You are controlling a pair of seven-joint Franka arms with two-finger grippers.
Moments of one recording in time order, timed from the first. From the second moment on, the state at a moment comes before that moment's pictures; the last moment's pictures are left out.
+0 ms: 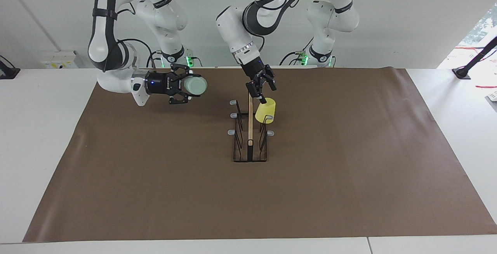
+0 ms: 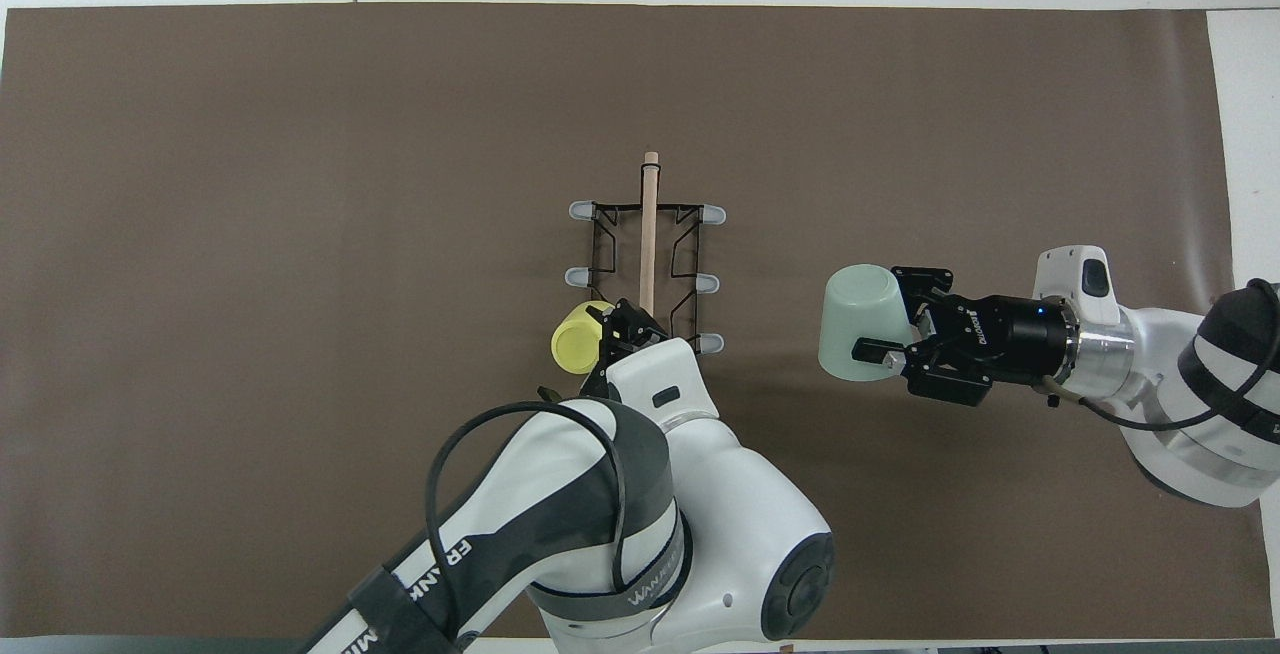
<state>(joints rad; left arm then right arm) -0.58 0.12 -0.42 -1.93 0.75 1.81 -2.25 -0.41 -0.05 0.31 -2.44 1.66 1.56 -1.72</state>
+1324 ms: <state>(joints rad) 0.12 -0.06 -0.40 -1.92 0.12 1.89 -0.63 -0.05 0.10 0.31 -2.48 2.06 1.85 -2.23</state>
